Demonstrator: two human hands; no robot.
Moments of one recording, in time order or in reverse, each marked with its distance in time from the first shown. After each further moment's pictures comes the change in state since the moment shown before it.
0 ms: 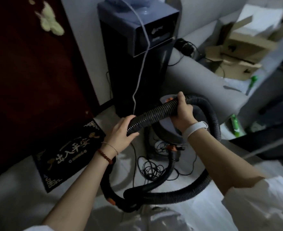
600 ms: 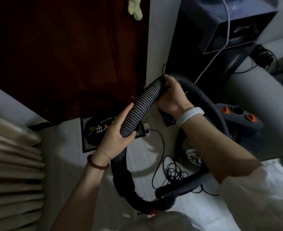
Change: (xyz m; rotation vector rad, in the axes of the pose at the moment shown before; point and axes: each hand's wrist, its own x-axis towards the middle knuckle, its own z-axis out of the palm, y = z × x) left_hand -0.125 -0.043 -0.085 -0.350 0.353 -0.115; right_hand -0.077 0.094 0.146 -0.136 -0.635 0.607
